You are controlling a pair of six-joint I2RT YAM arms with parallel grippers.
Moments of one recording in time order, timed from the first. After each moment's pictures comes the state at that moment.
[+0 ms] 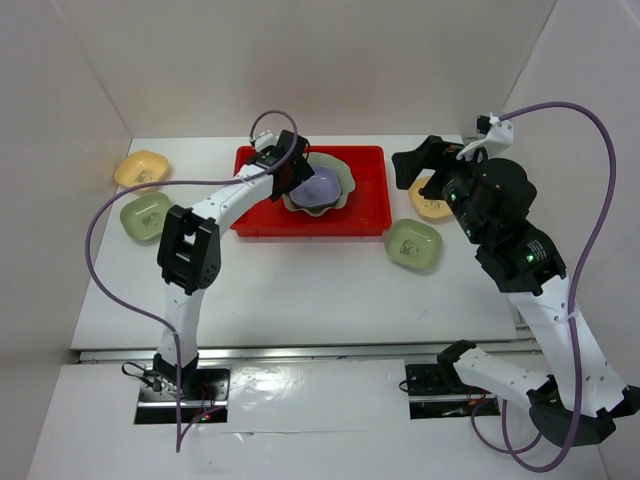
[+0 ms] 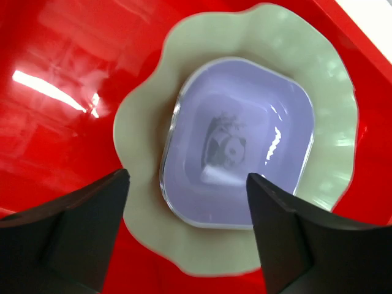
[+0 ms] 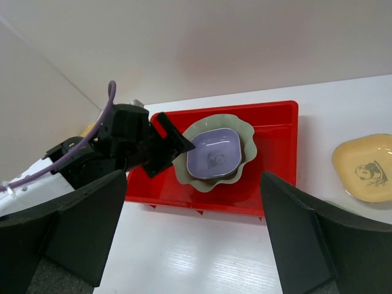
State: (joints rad) left arm -0.45 2.15 1.89 -0.62 -0.38 -1.00; right arm 0.51 0.98 1.43 -0.50 0.27 0.41
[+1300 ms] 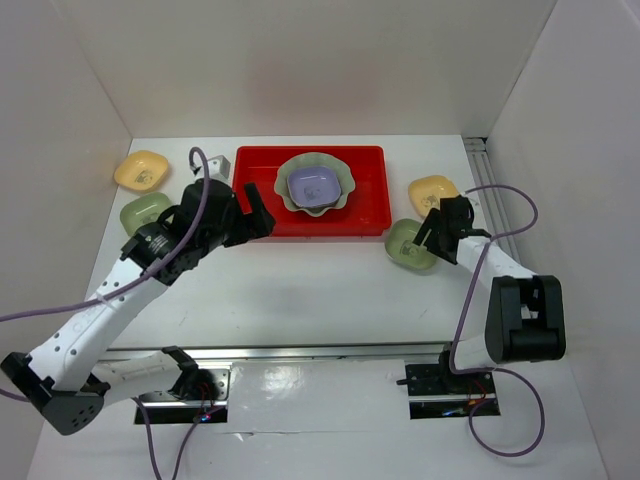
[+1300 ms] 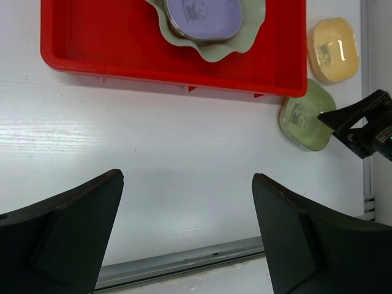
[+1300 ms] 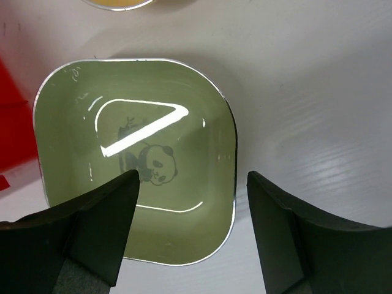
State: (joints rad) left arm -0.61 1.10 1.28 -0.81 -0.26 -0.72; right arm 0.00 1.41 0.76 -0.26 0.15 0.51
